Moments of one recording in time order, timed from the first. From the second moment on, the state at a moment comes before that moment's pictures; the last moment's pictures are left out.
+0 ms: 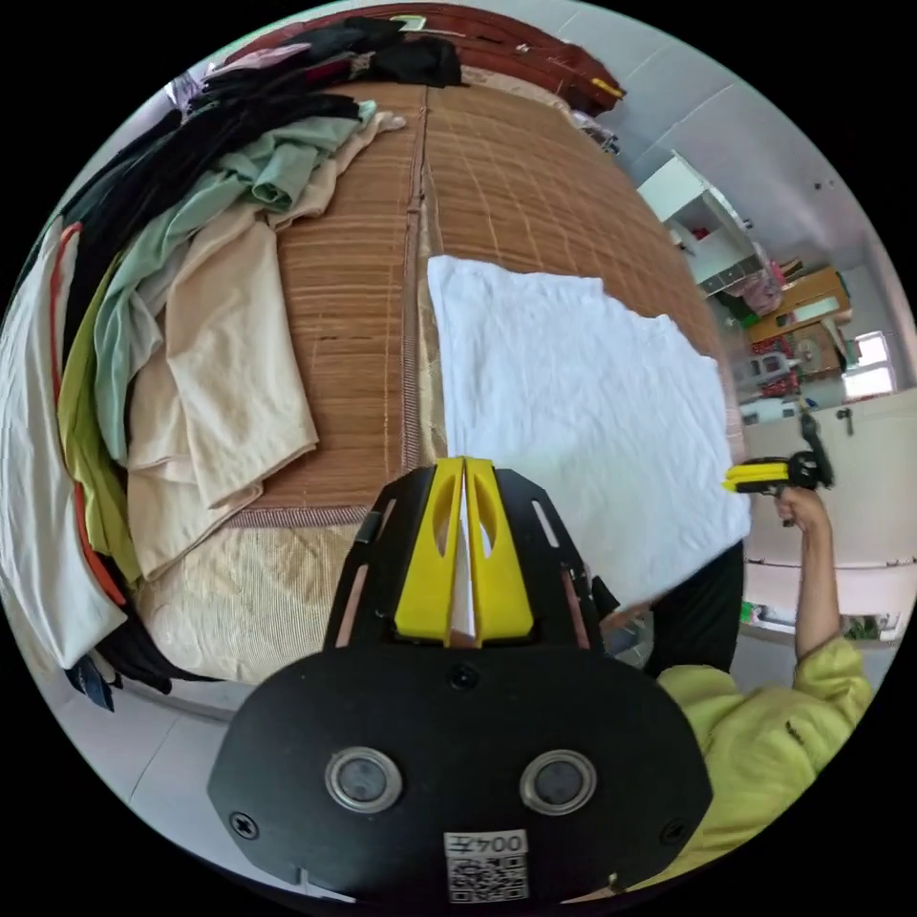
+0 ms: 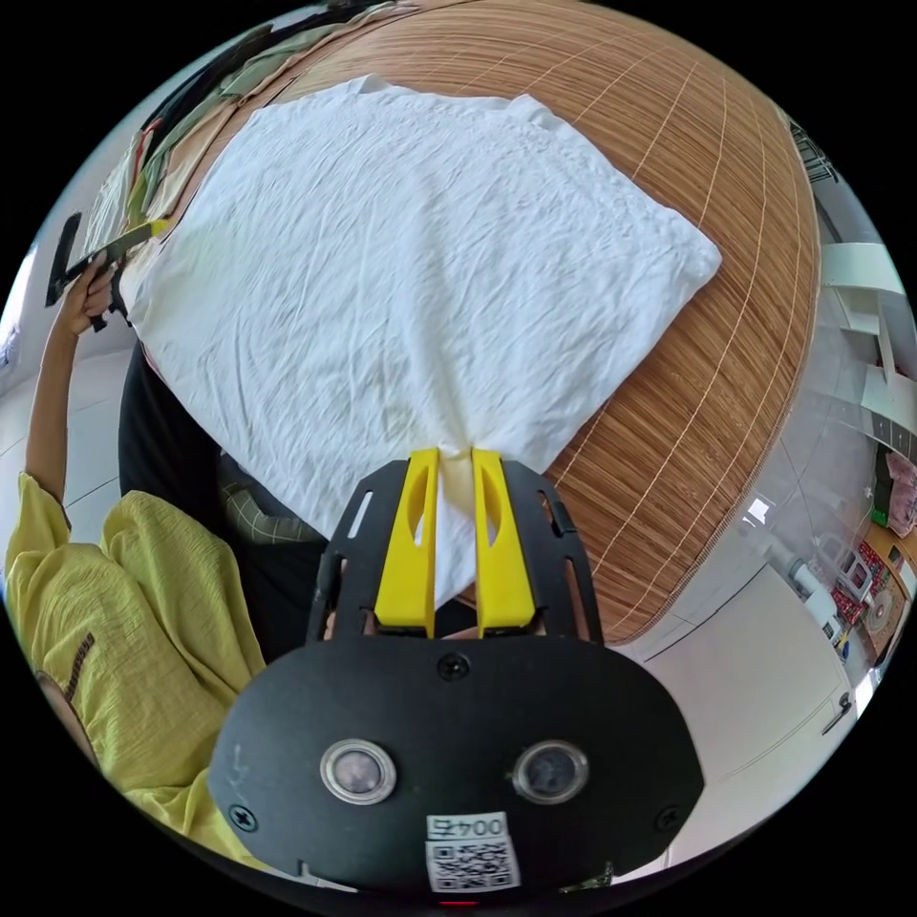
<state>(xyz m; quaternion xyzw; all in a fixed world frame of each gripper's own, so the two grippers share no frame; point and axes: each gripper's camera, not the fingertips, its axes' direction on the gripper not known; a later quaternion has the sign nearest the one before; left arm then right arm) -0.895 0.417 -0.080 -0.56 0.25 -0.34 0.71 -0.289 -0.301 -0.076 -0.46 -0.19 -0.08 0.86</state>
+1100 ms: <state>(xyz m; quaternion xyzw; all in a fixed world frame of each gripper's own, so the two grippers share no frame) -0.725 0.426 -0.281 -0.50 0.25 0.00 0.83 -0.306 -0.303 -0.105 -0.46 -0.17 -0.07 0.87</state>
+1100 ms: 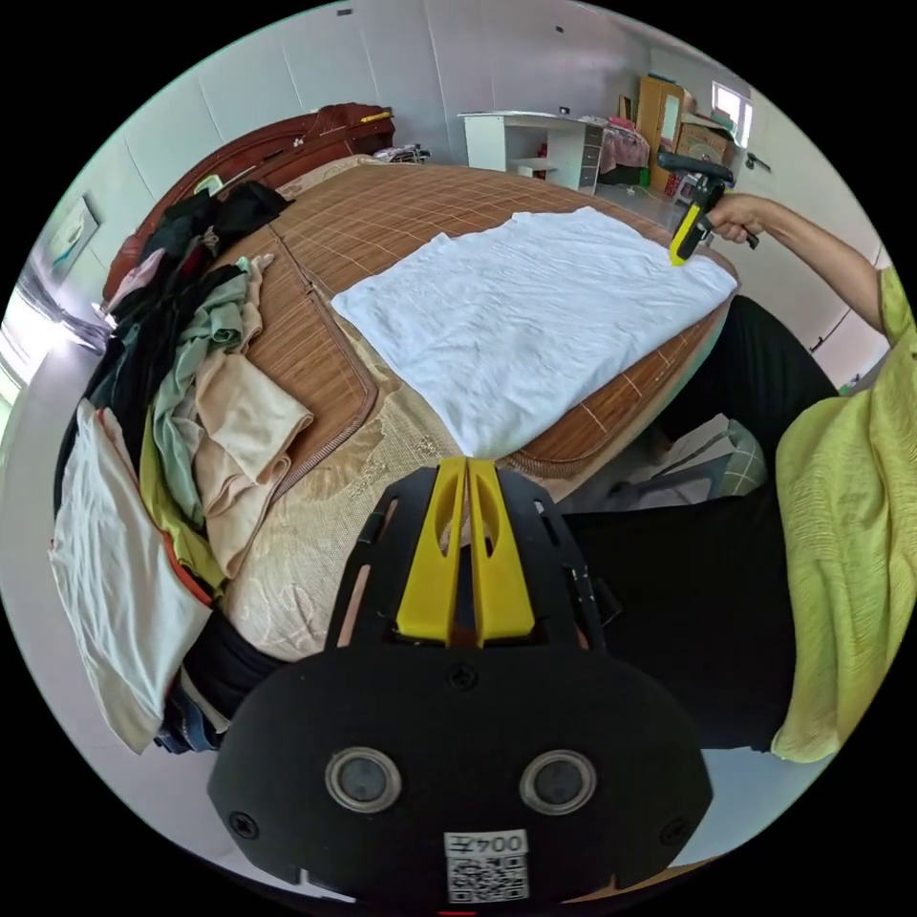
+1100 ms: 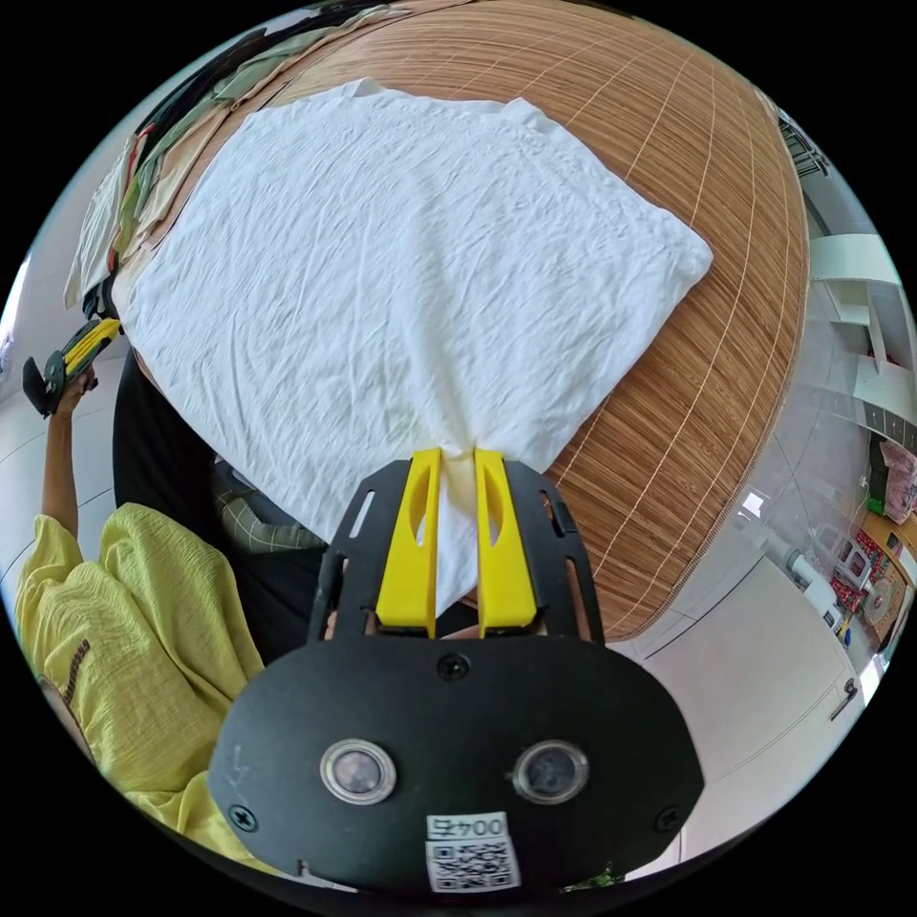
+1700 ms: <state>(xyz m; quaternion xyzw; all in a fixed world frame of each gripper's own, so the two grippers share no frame) -0.655 0.436 -0.266 -0.53 0.24 0.04 0.81 -0.321 -0.290 -0.098 -0.45 -0.17 -0.07 0.87</state>
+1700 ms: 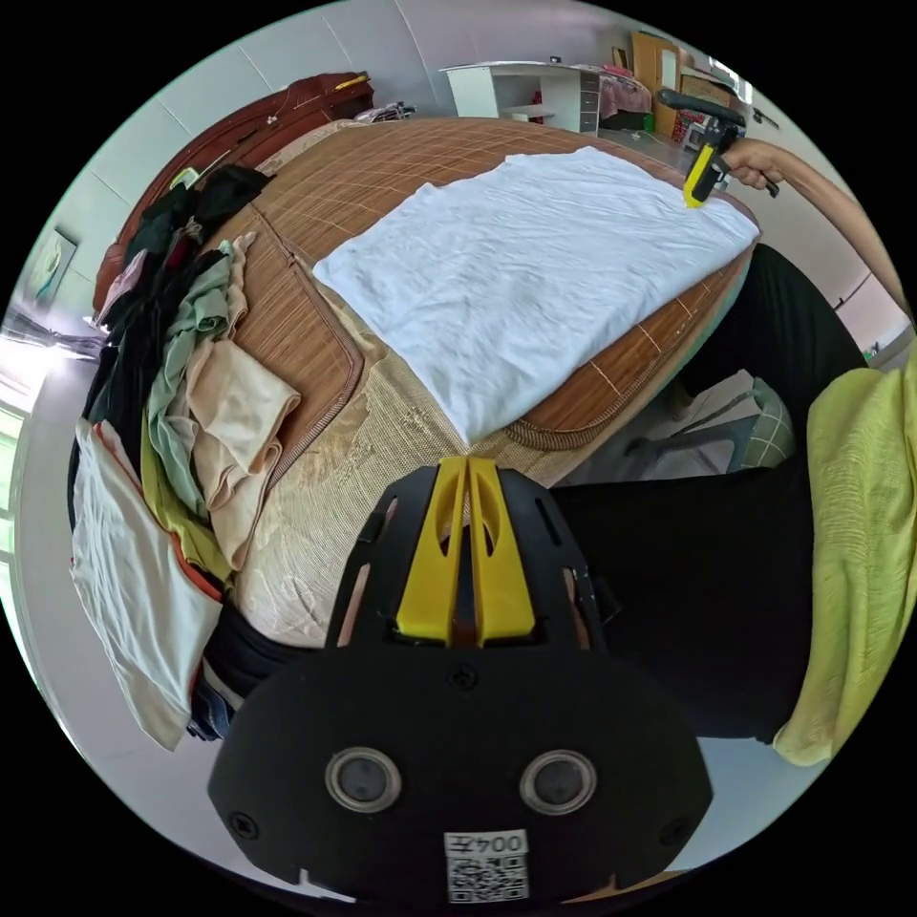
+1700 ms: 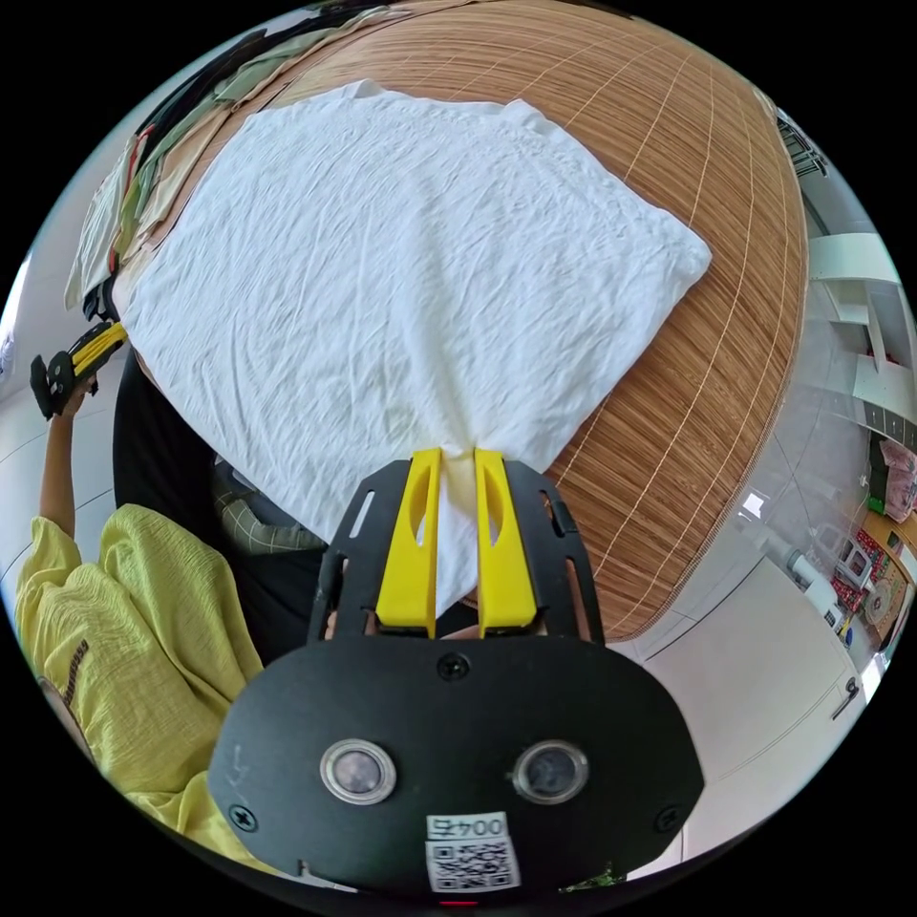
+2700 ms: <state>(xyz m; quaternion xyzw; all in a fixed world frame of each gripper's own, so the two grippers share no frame) -0.603 0.482 -0.213 -0.53 0.34 0.11 0.77 -0.354 -0.198 -0.057 -0.45 -0.17 -0.07 0.88</state>
